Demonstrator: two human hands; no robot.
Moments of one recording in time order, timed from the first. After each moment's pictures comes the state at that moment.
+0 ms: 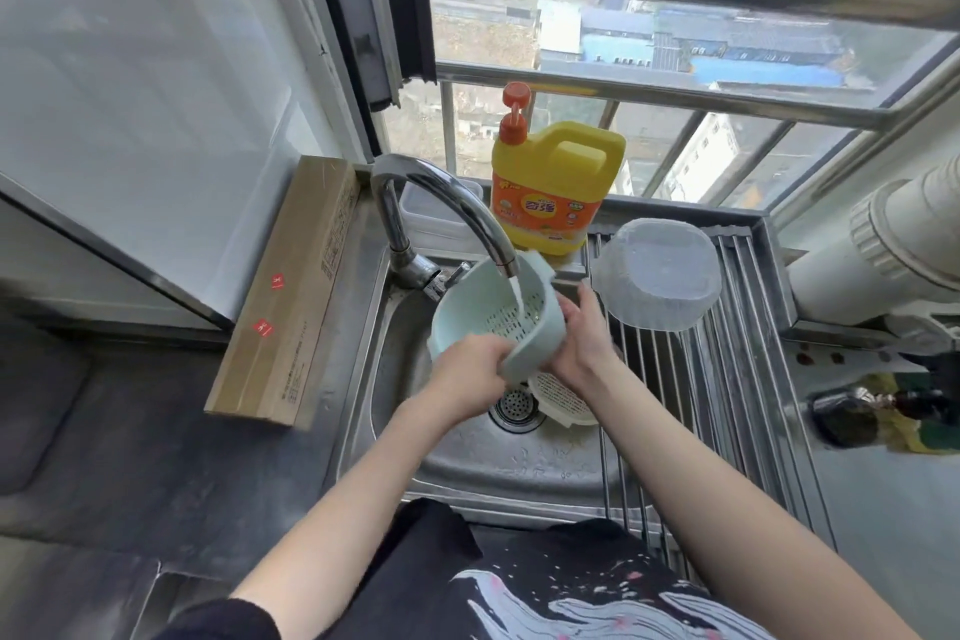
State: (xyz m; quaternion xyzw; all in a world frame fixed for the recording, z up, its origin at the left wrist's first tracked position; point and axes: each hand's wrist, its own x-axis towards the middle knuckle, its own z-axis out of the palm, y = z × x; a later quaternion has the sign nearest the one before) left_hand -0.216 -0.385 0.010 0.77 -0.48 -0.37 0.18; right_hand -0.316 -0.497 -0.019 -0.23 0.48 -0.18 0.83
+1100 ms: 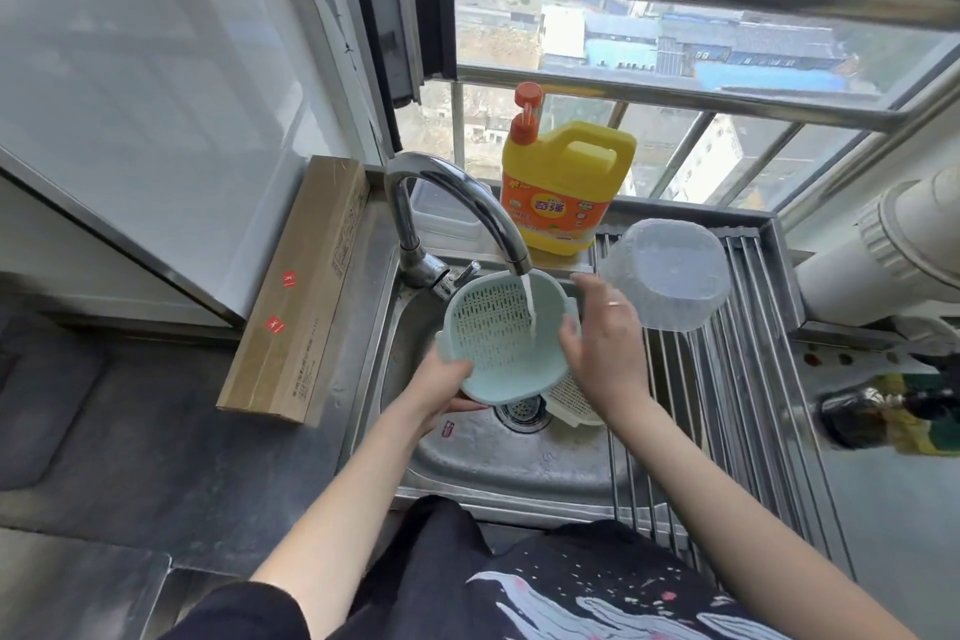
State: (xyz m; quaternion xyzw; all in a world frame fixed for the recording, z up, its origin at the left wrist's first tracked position) left_hand -0.192 -0.364 -0.032 0.66 -0.07 -0.58 0.47; right_hand -0.345 -0.475 0.002 -0.87 0.39 -0.24 0.19
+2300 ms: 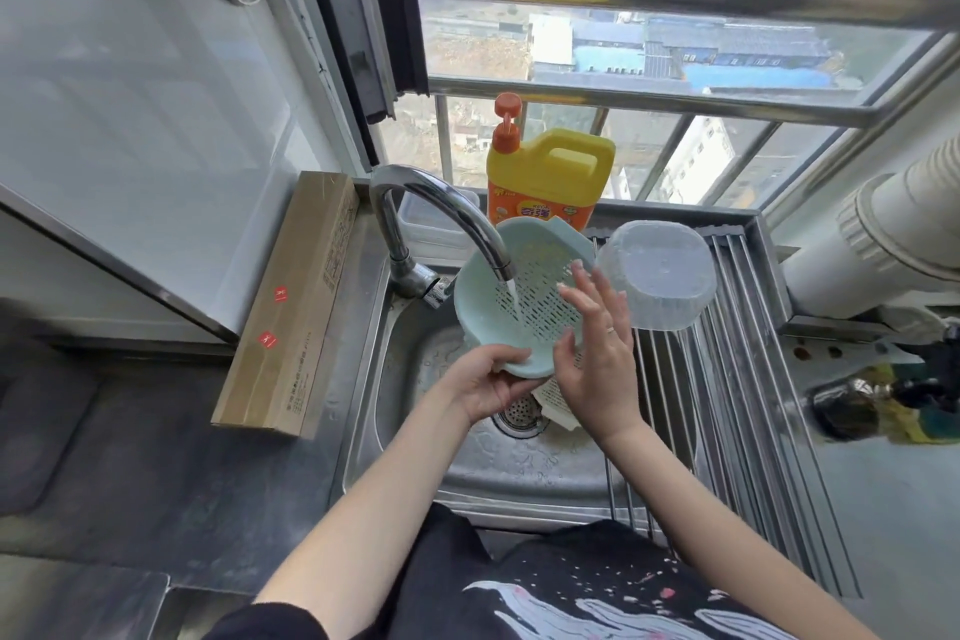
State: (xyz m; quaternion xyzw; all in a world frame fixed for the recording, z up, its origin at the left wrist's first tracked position) left_hand -0.227 -0.400 -0.009 0.42 0.12 -0.70 0.57; right_hand -0.356 -0.458 0.005 -0.85 0.33 -0.36 0.20
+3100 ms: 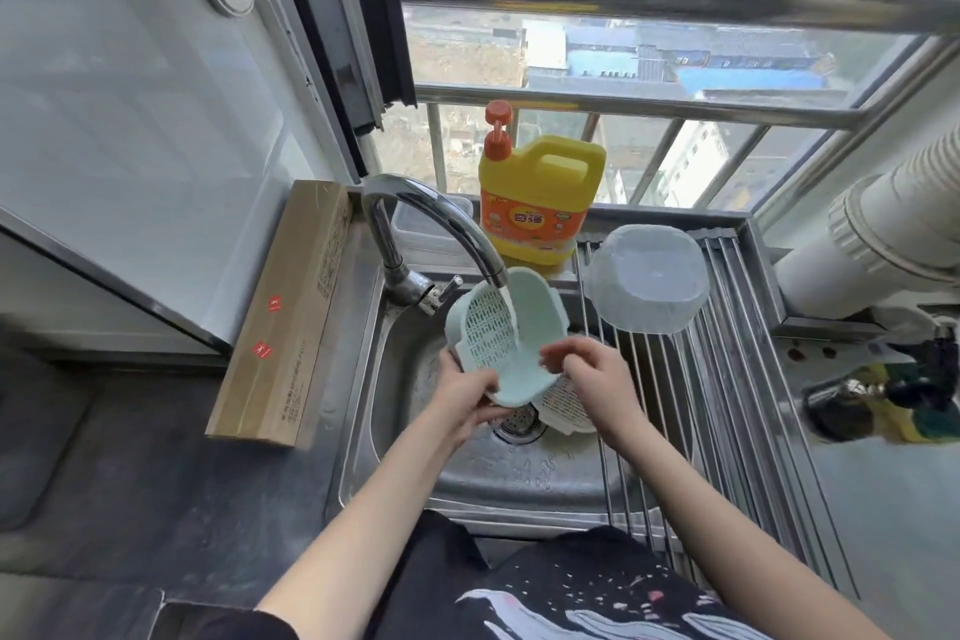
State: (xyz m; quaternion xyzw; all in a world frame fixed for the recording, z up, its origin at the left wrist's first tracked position) left_hand -0.228 -0.386 -0.012 0.63 0.02 -0.57 0.53; right_hand -0.365 -0.462 0.008 -0.62 0.50 -0.17 0.58
